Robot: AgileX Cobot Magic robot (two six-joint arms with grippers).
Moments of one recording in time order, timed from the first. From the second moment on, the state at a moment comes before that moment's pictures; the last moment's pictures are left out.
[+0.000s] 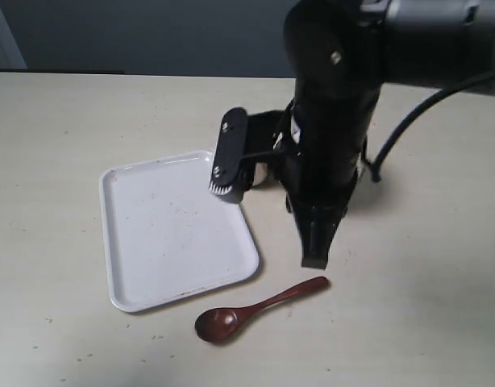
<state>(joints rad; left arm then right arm) -0.32 0.00 0.00 -0.18 0.25 0.27 0.95 1.70 -1.29 -0.14 1.18 -0.61</state>
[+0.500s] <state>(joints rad) -0.32 0.00 0.00 -0.18 0.25 0.27 0.99 1.83 -1.27 -0.07 1.14 -0.59</state>
